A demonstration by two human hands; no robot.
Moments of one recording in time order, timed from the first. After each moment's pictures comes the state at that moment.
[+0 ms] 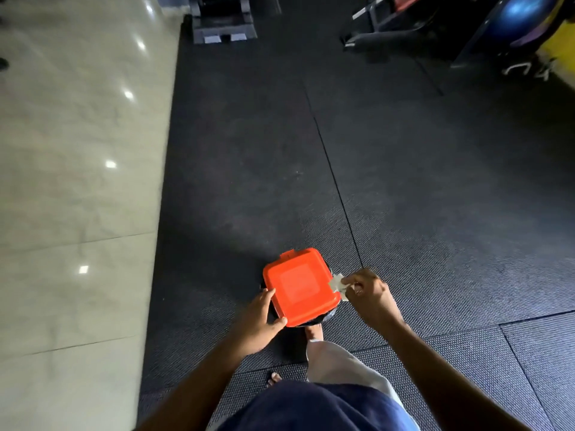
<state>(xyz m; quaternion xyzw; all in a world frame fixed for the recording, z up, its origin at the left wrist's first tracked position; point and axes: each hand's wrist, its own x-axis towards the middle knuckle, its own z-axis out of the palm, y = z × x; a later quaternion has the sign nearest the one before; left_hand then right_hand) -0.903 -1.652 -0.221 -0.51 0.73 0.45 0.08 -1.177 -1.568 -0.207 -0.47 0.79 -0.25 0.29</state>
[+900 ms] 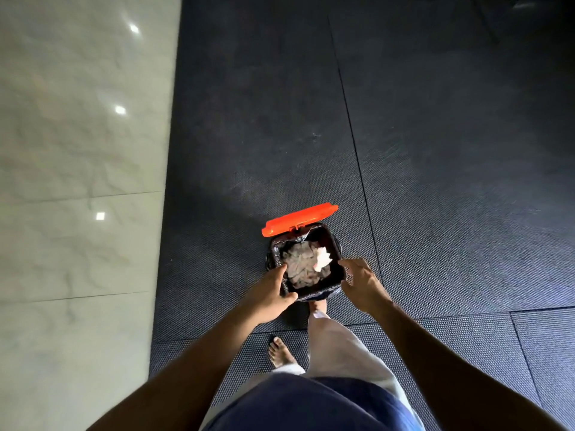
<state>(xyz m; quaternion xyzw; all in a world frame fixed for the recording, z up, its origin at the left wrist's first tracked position) -0.940 -1.698 -0.246 -0.51 0.72 0.45 0.14 -1.189 -1.622 -0.285 -0.51 0.76 -0.10 0.40</state>
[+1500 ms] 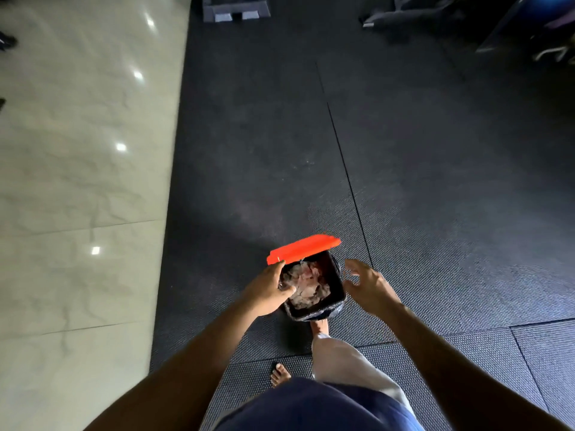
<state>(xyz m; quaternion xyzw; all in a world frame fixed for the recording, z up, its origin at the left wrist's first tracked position) -0.933 -1.720 -0.220 -0.50 0.75 0.42 0.11 -1.185 -1.619 -0.228 -0.52 0.76 -0.15 0.35</state>
